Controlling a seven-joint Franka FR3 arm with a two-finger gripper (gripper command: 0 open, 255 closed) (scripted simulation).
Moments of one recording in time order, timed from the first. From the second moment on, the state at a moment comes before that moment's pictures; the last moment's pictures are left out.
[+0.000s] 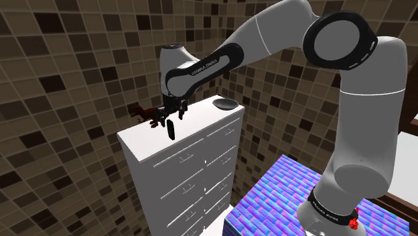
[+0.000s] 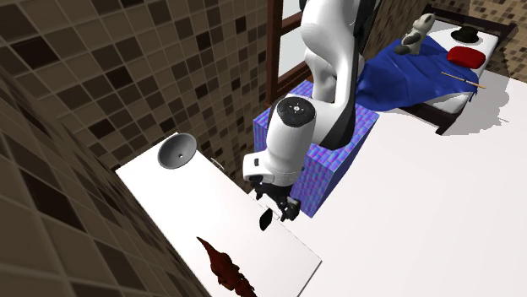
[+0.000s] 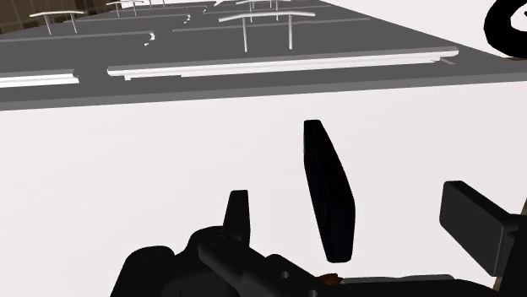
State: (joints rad) arm 0.08 0.31 0.25 -1.83 -0.17 2.29 0.45
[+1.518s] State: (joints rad) arm 0.08 0.29 0.26 -1.80 -0.15 2.24 0.44
